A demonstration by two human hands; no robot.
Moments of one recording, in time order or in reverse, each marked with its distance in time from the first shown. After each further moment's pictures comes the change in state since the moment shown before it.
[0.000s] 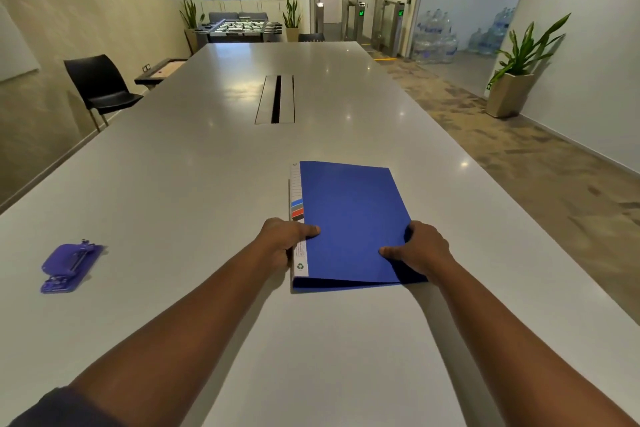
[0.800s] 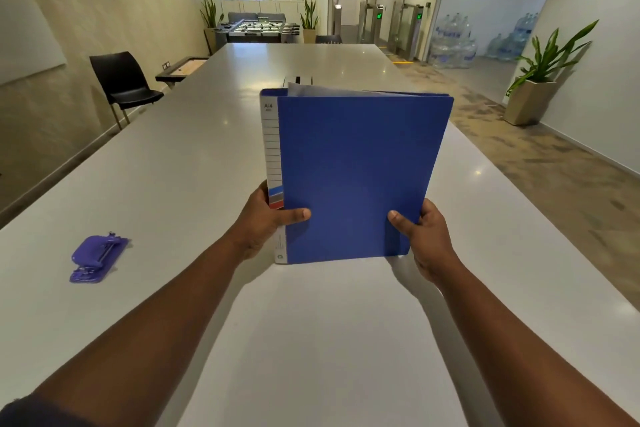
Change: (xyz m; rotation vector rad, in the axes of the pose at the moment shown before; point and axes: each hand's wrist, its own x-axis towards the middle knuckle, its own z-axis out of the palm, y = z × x) left_hand -0.005 0.027 -0.071 0.083 -0.187 0.561; right_hand 0.002 -0.039 0.019 1.013 0.022 -0.291
